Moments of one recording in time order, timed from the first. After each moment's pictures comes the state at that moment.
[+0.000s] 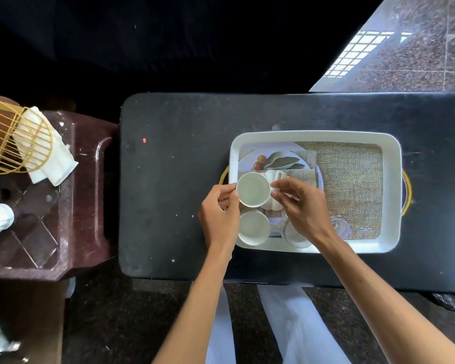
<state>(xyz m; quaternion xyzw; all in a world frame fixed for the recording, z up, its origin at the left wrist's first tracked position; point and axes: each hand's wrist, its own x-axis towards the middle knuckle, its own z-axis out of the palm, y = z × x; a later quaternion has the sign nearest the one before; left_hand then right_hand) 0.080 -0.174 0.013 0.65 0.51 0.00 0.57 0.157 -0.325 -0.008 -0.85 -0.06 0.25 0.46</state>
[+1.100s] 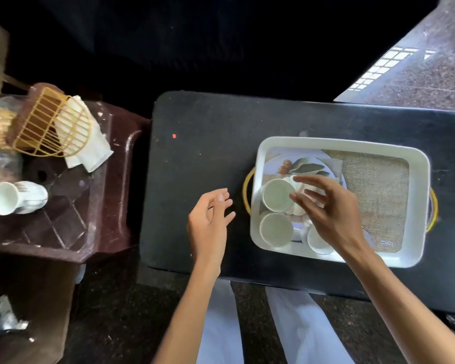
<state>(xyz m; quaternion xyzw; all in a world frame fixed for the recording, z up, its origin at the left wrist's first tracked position) 0.037 -0.131 0.047 0.56 0.52 0.07 0.64 0.156 -0.306 0.039 -0.84 -0.09 0.23 0.49</state>
